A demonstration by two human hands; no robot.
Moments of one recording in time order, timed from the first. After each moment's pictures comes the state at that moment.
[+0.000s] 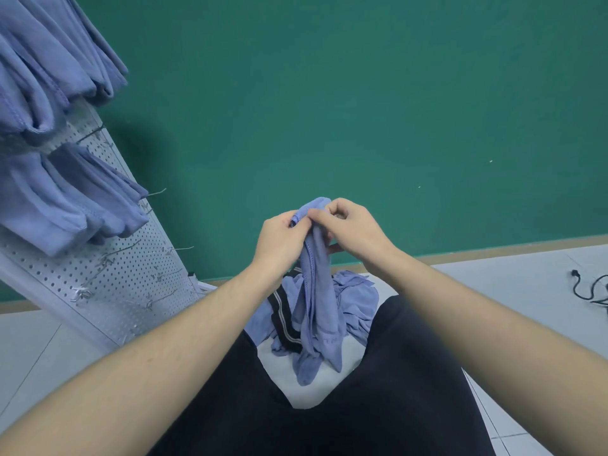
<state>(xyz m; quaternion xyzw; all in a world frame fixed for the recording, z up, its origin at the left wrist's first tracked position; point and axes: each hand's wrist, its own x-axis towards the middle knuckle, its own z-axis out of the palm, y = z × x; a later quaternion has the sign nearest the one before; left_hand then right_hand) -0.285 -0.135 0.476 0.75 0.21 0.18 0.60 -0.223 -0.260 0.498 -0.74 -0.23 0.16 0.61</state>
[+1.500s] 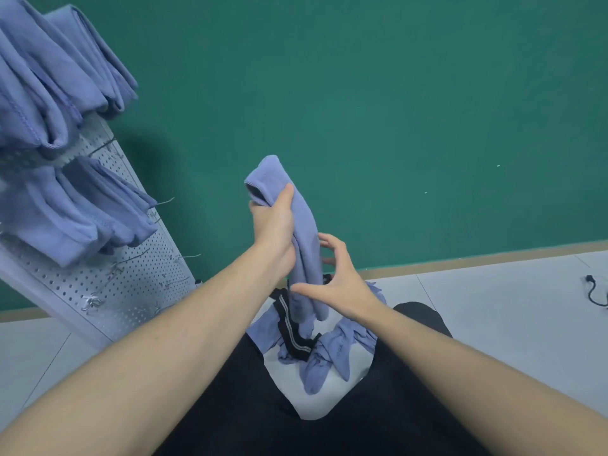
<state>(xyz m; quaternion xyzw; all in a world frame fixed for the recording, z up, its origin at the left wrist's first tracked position) -0.268 -0.136 0.517 0.48 0.31 0.30 0.77 -0.245 -0.258 0.415 -0.75 -0.31 0.16 0.57</state>
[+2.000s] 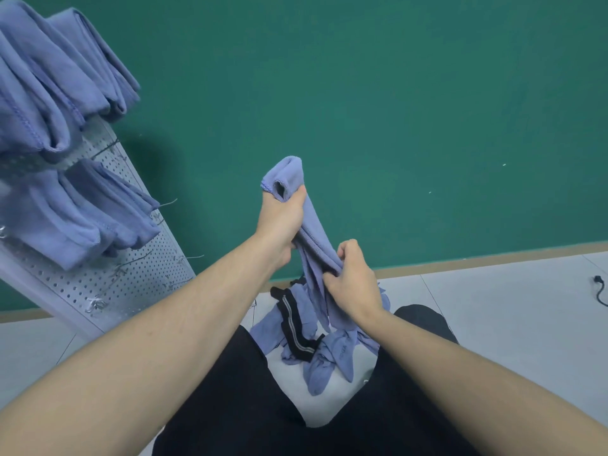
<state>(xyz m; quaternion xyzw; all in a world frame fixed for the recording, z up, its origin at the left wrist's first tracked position) -0.263 -0.131 0.529 0.62 0.28 0.23 0.70 -0.232 -0.250 0.403 -0.86 -0.22 0.01 0.45</state>
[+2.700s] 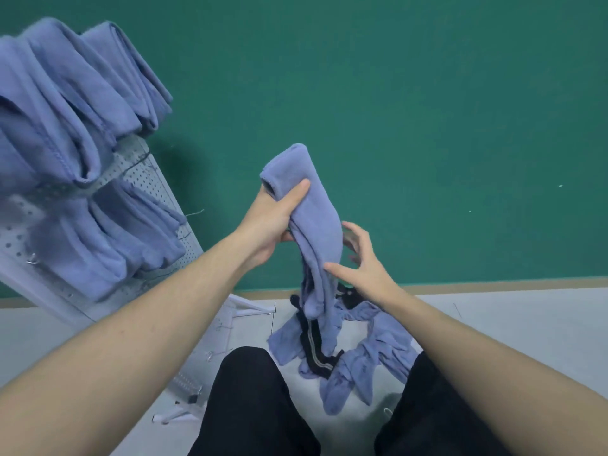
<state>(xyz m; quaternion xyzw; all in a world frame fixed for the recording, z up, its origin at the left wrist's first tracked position) -0.251 -0.043 0.562 0.68 0.20 0.20 0.68 -0.161 -0.199 0.440 -0.68 -0.34 0.20 0.61</state>
